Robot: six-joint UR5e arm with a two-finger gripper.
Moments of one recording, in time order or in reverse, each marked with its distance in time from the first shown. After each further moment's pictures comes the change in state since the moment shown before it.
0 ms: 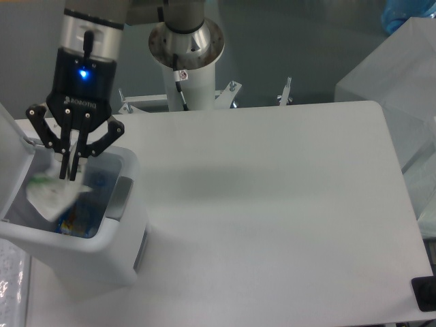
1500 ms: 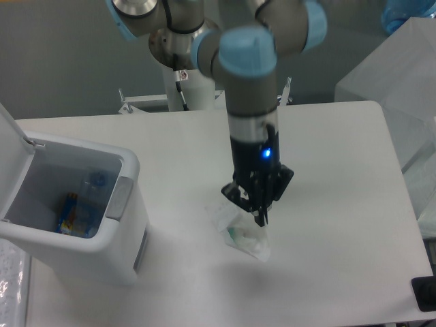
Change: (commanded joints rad) arm 0.315 -0.127 0.173 -0.006 0.094 -0.205
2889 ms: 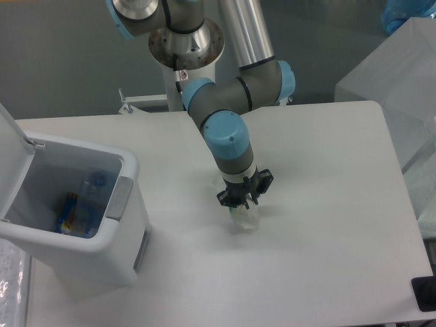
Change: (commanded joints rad) arm -0.032 -0.176 -0.437 0.003 0.460 0.193
